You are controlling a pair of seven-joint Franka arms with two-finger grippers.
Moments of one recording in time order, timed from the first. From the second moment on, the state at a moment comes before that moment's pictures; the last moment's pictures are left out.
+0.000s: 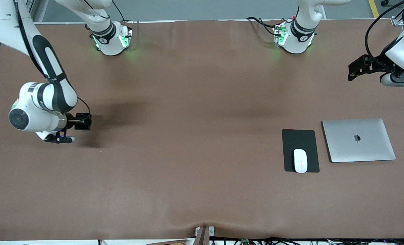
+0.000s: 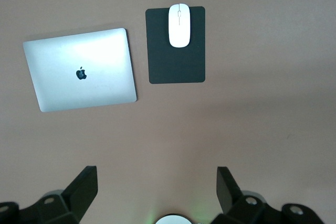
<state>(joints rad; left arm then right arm) -0.10 -0.06 0.00 -1.60 0.02 1.48 0.00 -0.17 0.40 0.00 -2.11 -0.04 2.22 -0.10</state>
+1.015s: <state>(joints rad) -0.09 -0.05 0.00 -1.60 0.02 1.48 0.00 -0.20 0.42 0.01 -2.17 -0.06 2.28 -0.18</state>
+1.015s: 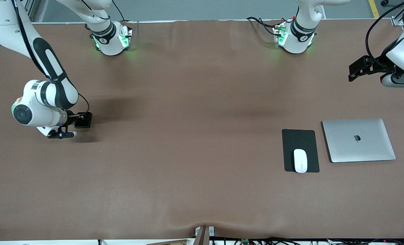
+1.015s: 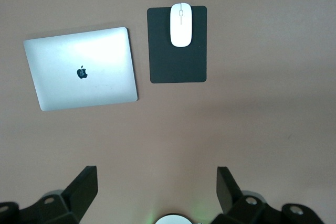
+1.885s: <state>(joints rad) -0.09 -0.05 0.00 -1.59 0.02 1.49 0.00 -0.17 0.42 0.02 -1.67 -0.06 1.90 -0.32</state>
